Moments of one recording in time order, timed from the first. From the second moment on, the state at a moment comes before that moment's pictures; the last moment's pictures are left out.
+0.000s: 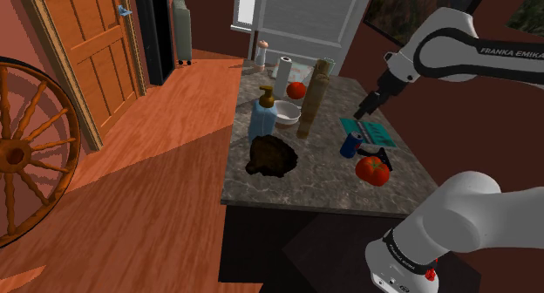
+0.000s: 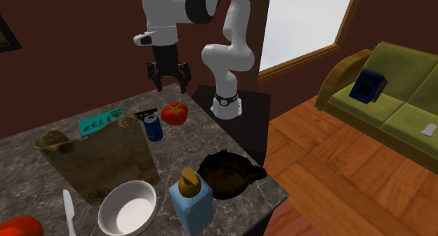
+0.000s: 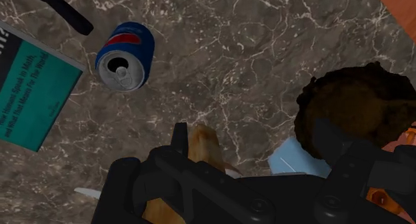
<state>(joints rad) -0.10 -0.79 -0.31 -2.63 -0.09 2.03 -0.28</state>
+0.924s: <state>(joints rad) -0.06 -0.43 -0.67 -2.67 -0.09 2.42 -0.64</state>
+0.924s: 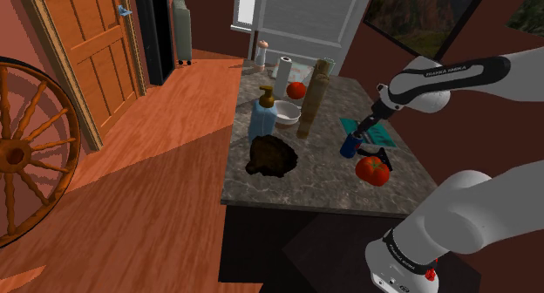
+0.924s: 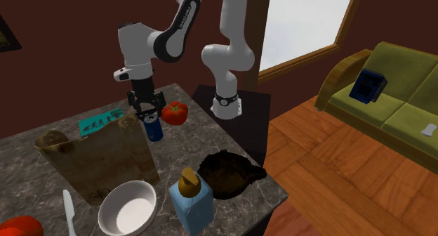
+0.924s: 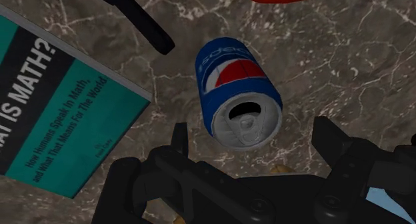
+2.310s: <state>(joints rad) 0.02 -0.32 -0.73 -2.69 -0.01 2.56 -0.70</state>
